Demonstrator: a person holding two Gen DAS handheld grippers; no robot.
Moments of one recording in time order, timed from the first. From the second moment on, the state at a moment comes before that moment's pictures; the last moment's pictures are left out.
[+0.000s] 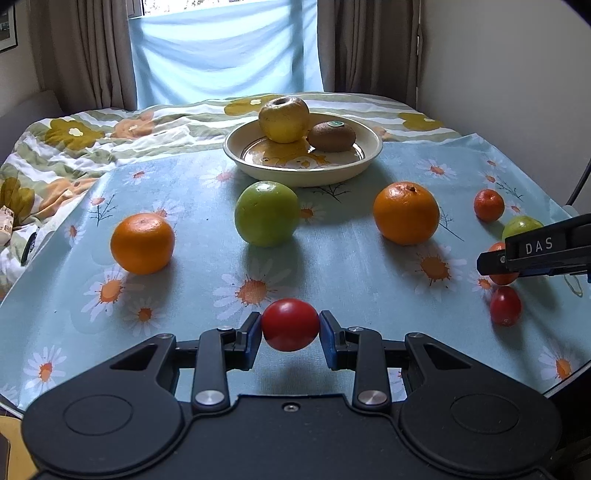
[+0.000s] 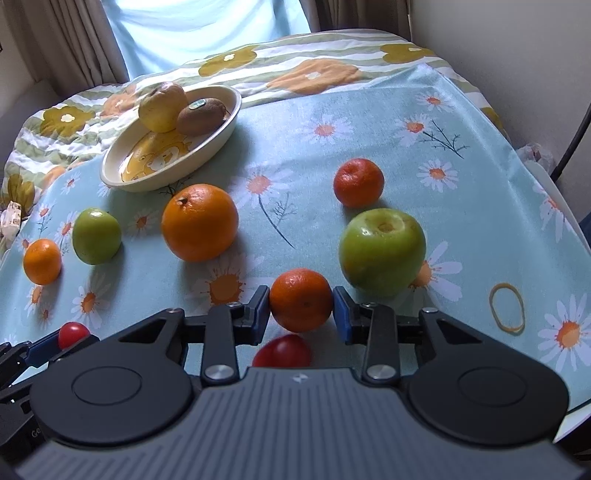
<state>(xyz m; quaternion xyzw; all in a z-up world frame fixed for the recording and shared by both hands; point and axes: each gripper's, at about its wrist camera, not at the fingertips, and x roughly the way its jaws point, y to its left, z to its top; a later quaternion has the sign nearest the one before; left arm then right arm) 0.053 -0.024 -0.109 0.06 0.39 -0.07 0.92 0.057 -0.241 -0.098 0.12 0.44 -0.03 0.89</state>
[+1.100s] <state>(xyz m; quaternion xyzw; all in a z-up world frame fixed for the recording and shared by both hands) 0.082 -0.018 0.016 0.04 0.31 -0.03 0.95 0.099 -0.225 0.025 0.05 0.38 0.06 0.92</state>
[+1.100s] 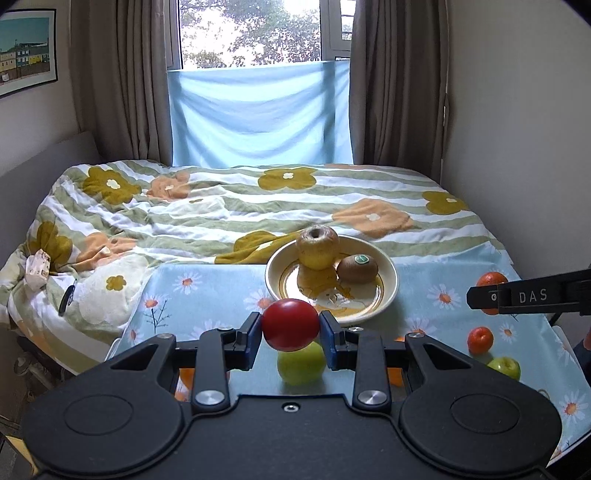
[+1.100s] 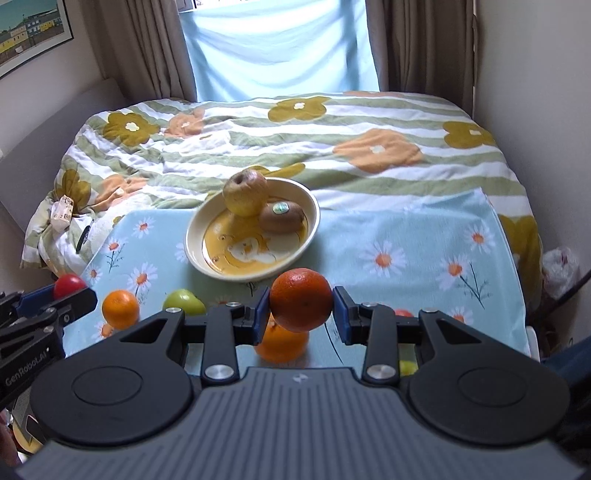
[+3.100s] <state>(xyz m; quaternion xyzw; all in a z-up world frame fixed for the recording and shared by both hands) 0.293 0.030 -0.054 0.09 0.41 -0.13 0.90 0.276 -0.170 -0.041 0.10 0.46 -0.02 0.88</state>
